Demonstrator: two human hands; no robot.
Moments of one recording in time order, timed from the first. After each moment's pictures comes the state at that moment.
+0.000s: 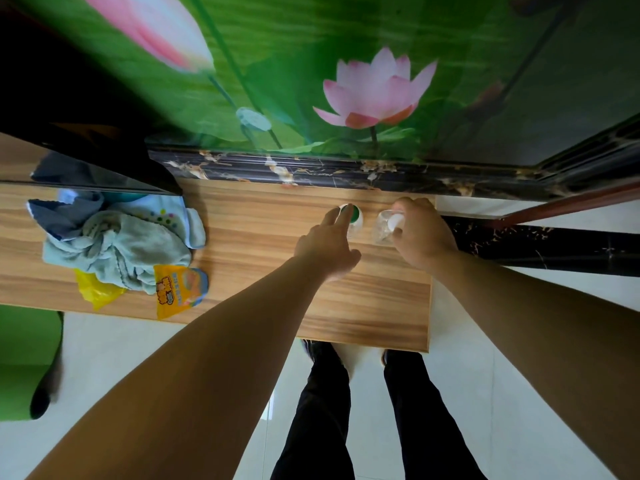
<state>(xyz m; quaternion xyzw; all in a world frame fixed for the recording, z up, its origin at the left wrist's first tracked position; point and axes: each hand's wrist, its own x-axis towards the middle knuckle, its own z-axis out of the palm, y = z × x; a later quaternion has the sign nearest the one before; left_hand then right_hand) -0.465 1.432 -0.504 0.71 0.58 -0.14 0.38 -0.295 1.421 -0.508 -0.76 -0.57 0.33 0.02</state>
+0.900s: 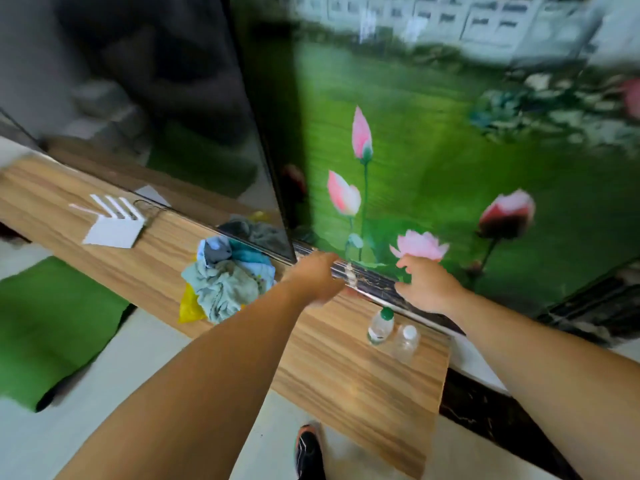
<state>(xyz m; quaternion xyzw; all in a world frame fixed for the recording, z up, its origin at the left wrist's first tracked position) -0.567 1.389 -0.279 0.65 0.71 0.05 0.27 -0.353 1.421 -0.276 -0.61 -0.74 0.29 0.01</state>
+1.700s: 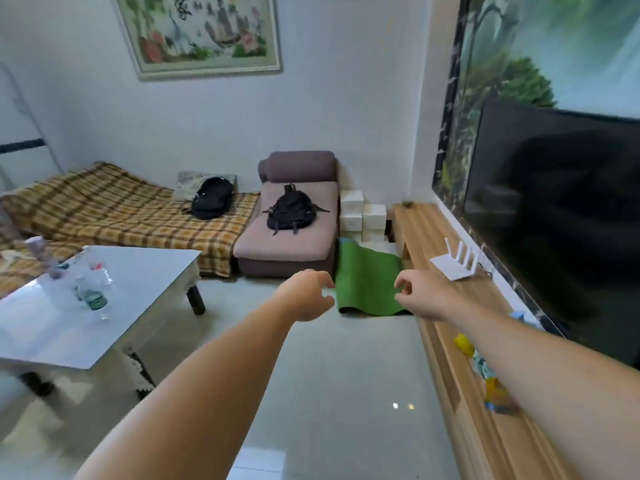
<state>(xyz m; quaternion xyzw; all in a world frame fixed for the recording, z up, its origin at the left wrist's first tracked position) -0.652 0.762 -0.100 0.20 0.96 0.17 0.02 -0.606 0.999 -0.096 -0.03 -0.98 0.20 0.00</state>
